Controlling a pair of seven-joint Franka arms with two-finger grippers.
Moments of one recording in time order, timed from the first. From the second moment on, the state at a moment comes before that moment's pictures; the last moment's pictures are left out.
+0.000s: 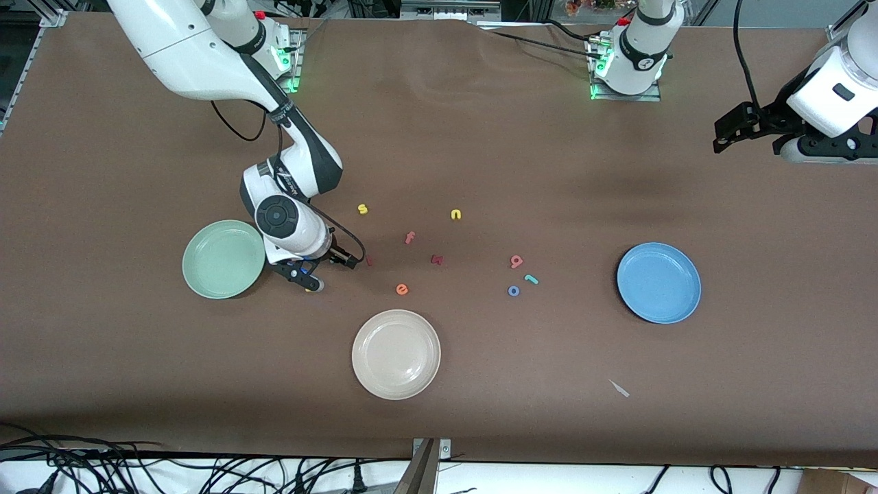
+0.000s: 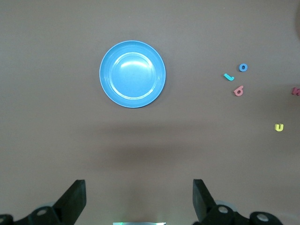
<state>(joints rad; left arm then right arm) 0.11 -0.08 -0.18 -1.68 -0.03 1.52 -0.06 0.22 0.65 0.23 -1.81 -0.13 2.35 0.97</state>
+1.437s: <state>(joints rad) 0.11 -0.08 -0.20 -1.68 -0.03 1.52 -0.07 0.22 0.66 0.23 -1.81 -0.14 2.37 0.97</state>
